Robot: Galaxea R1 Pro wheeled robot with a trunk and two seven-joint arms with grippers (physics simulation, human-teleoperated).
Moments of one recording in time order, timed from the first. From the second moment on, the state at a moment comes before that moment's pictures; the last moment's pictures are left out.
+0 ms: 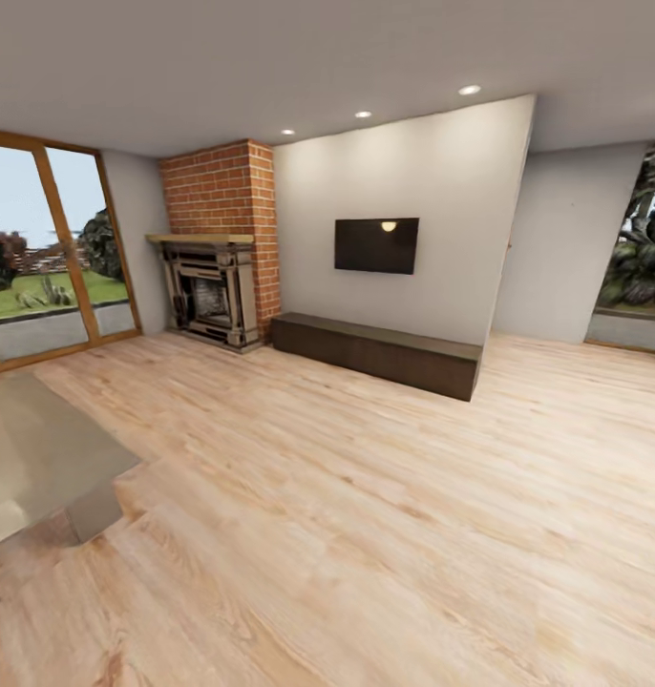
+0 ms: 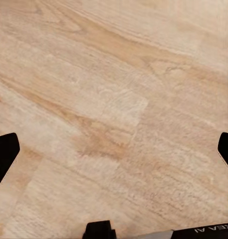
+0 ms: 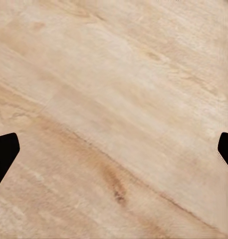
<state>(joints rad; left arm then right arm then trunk) 0.05 -0.07 0.01 -0.65 -0.16 -0.04 0.00 -0.07 -0.06 0.00 -0.52 0.00 -0.18 0.00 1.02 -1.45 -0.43</state>
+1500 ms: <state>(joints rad) 0.05 -0.06 0.01 -0.65 -0.16 -0.04 0.00 -0.07 -0.06 -0.01 -0.52 0.00 -0.18 0.00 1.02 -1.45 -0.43</state>
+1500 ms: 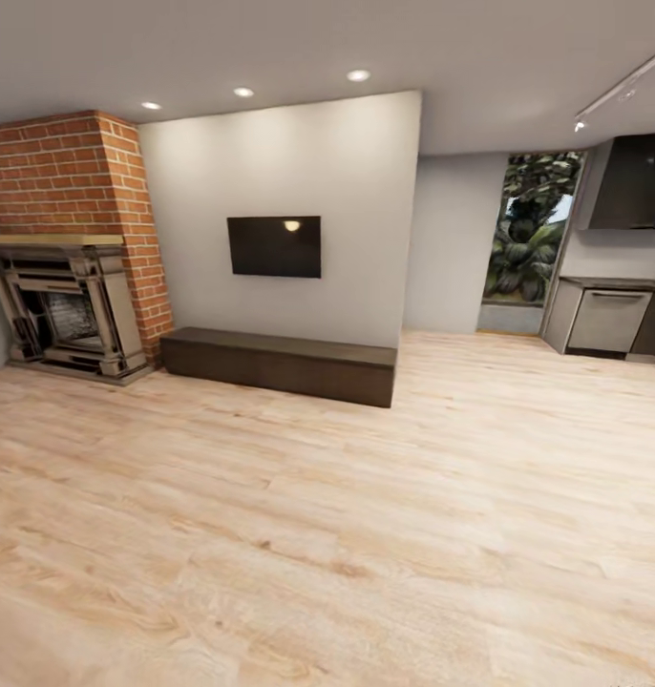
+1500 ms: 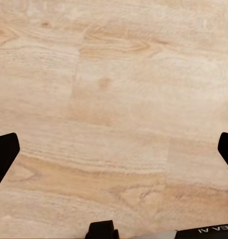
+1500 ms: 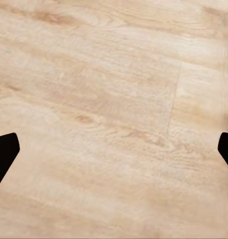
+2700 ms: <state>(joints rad) 0.05 -0.06 0.01 -0.65 -0.16 -0.04 0.00 -0.07 -0.06 0.00 -0.52 0.01 -0.20 0.00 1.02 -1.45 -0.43</state>
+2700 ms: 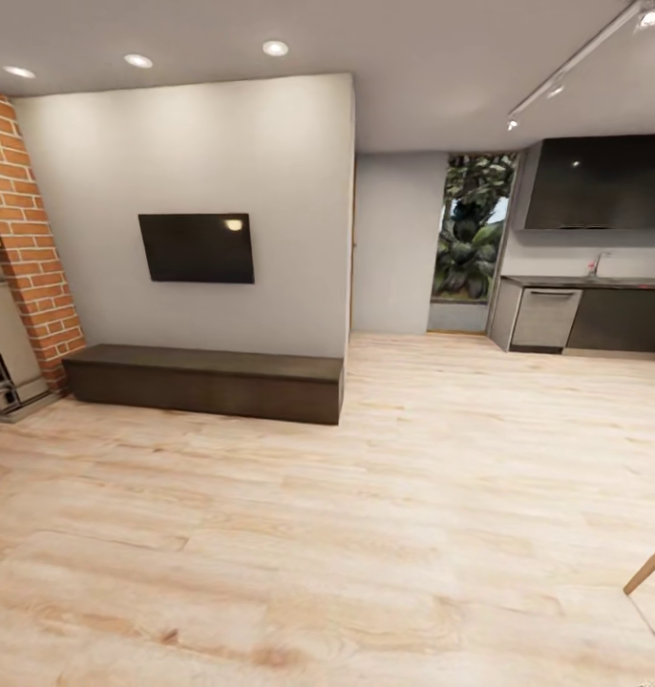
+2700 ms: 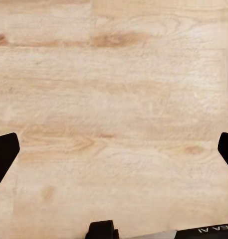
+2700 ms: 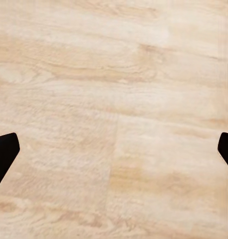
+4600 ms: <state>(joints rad) 0.05 -0.06 0.01 -0.64 -0.16 -0.10 0.00 -0.07 -0.06 0.00 -0.52 0.01 -0.20 0.00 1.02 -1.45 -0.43</state>
